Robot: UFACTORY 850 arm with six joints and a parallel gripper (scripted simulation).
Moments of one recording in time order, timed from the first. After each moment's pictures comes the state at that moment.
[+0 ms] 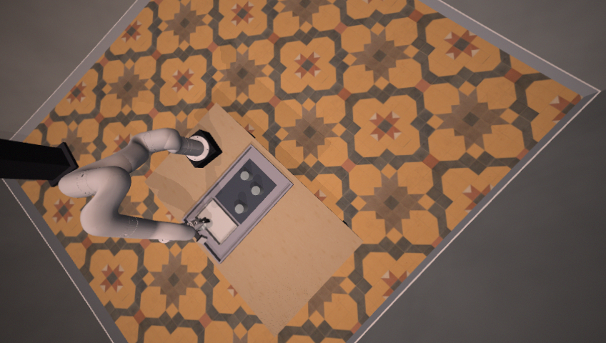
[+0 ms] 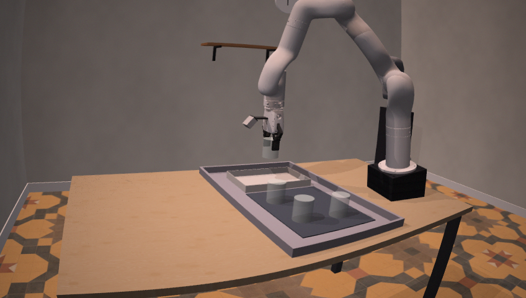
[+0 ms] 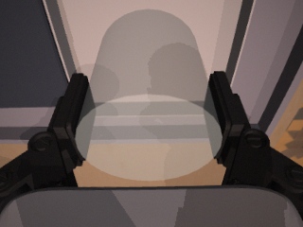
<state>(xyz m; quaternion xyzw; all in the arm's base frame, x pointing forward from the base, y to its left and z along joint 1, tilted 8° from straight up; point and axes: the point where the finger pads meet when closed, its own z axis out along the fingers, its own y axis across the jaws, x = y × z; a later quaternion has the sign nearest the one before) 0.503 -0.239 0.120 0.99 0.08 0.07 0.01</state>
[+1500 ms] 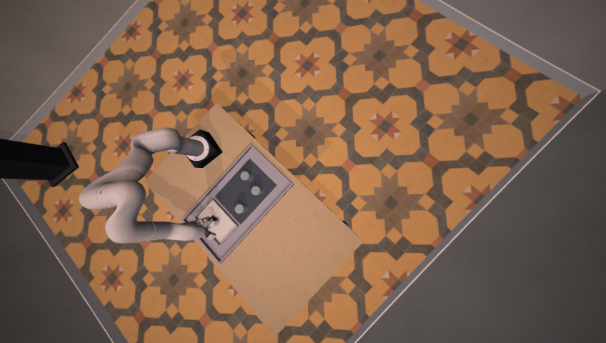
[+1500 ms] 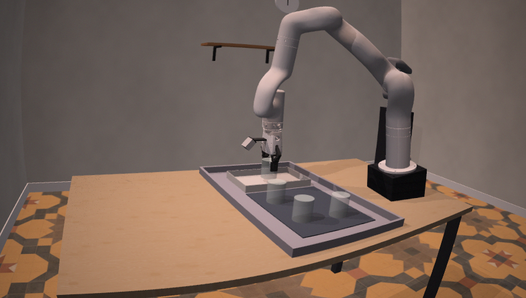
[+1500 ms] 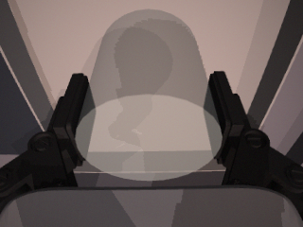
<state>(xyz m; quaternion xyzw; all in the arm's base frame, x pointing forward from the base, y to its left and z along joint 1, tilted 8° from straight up) 0.516 -0.239 0.034 0.99 0.08 0.07 0.01</state>
